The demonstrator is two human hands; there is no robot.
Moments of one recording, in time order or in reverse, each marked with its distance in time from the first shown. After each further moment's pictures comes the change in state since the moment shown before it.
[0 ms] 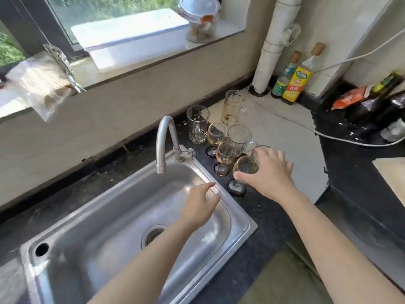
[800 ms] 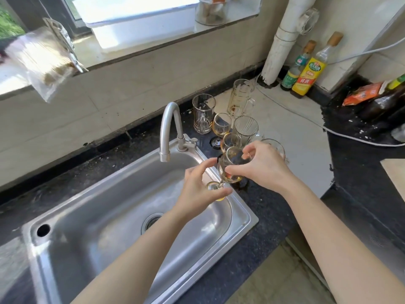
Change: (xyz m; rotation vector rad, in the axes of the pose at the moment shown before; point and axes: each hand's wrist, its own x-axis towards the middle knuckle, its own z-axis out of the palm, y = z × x) left_hand -0.011 0.010 -0.021 -0.355 0.060 0.071; right_hand -0.005 -0.029 -0.020 0.323 -0.188 0.013
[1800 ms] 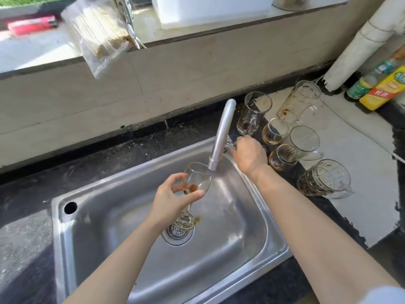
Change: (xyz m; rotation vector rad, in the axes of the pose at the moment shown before) left_hand -0.017 -0.080 -0.098 -0.247 0.307 -0.385; right_hand 0.124 -0.064 0.131 -0.468 -0.014 -0.288
